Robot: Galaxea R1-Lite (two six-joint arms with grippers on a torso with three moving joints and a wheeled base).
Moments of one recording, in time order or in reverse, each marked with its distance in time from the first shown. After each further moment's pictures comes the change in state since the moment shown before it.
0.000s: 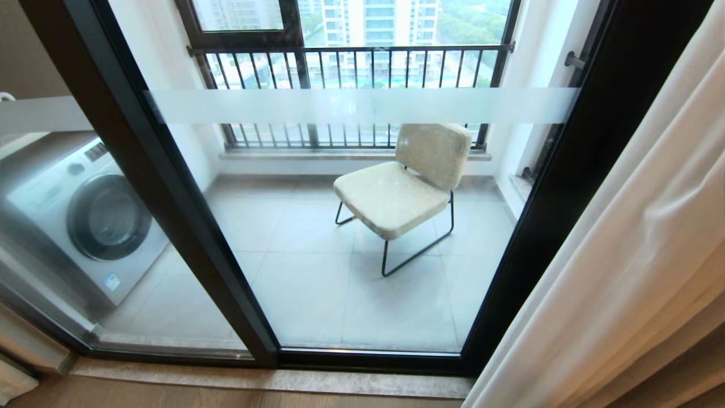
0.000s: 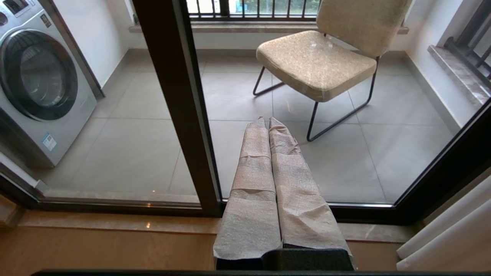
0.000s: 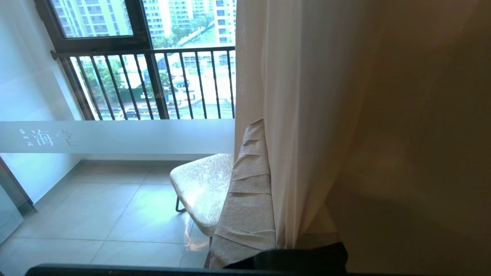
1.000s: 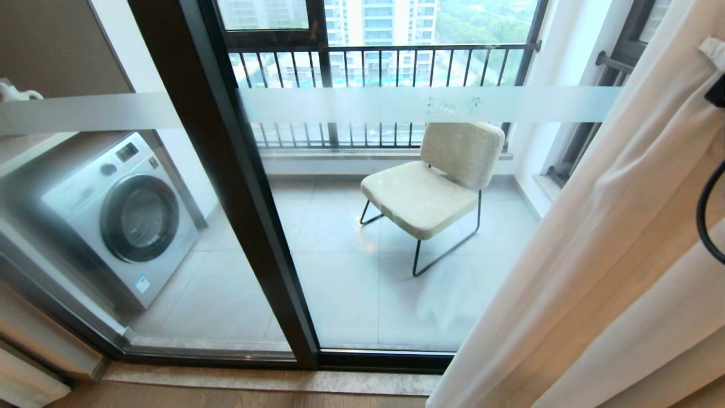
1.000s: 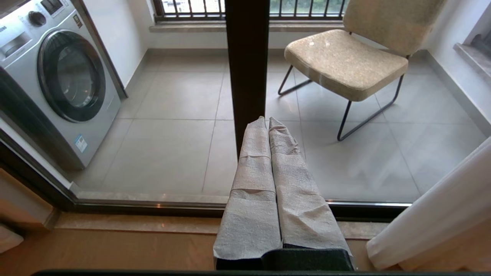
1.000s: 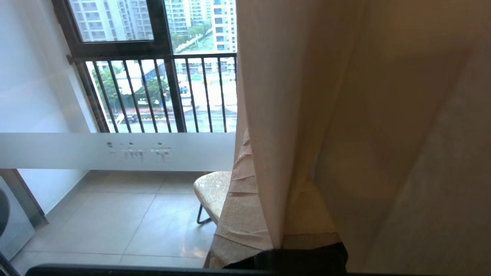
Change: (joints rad) left arm 0.000 0.000 0.000 0.001 0.002 0.002; right arm 0.105 0.183 -0.064 -0.160 -0.101 -0.042
